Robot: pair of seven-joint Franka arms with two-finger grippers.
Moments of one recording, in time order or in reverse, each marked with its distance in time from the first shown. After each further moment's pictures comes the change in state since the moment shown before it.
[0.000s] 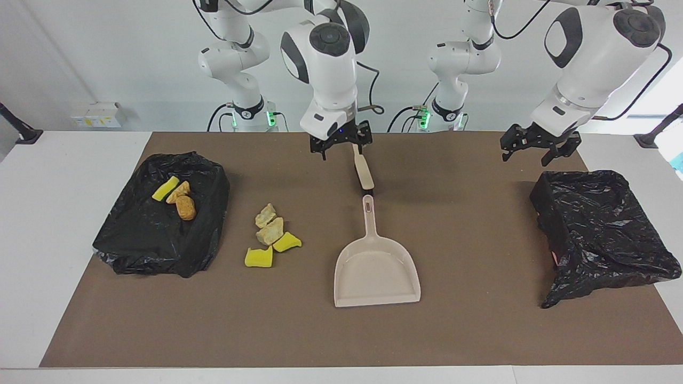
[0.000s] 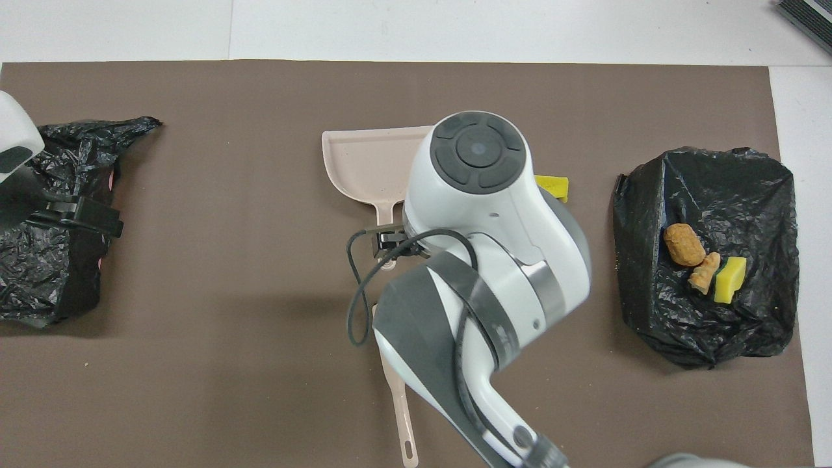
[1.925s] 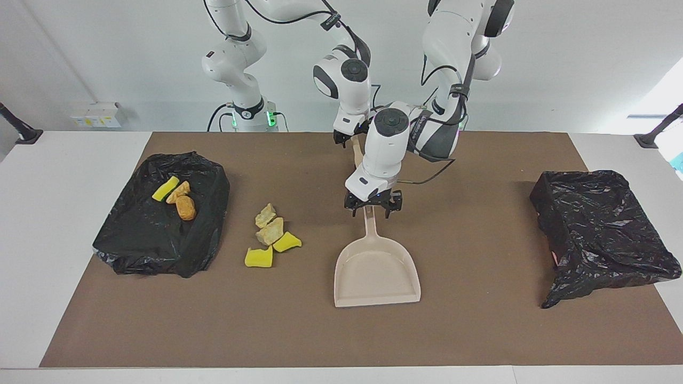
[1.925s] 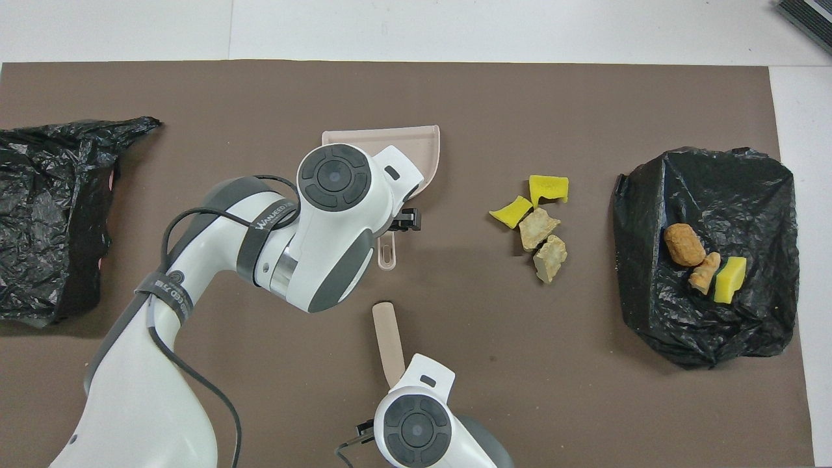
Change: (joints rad) left arm -0.504 0.379 -0.013 -0.016 0.001 0.515 -0.652; right arm 0.321 -0.110 0.008 -0.718 0.120 0.610 0.049
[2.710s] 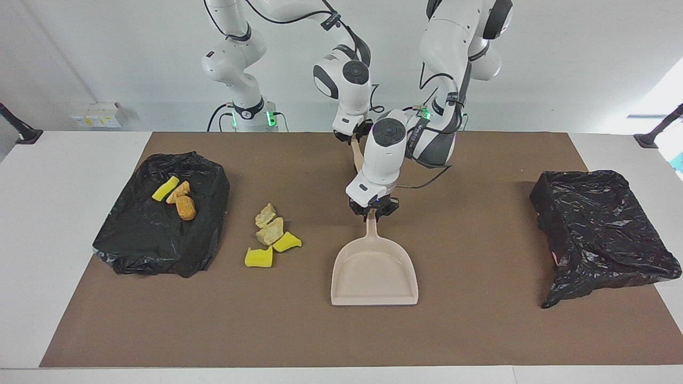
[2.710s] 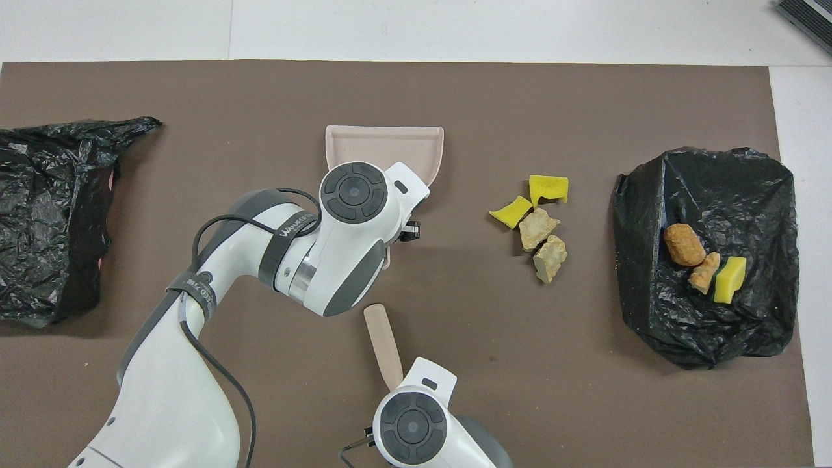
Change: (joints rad) left arm 0.000 0.007 0.013 -0.038 0.004 0.016 -0.001; right arm 0.001 0.000 -0.001 0.002 0.000 -0.051 0.012
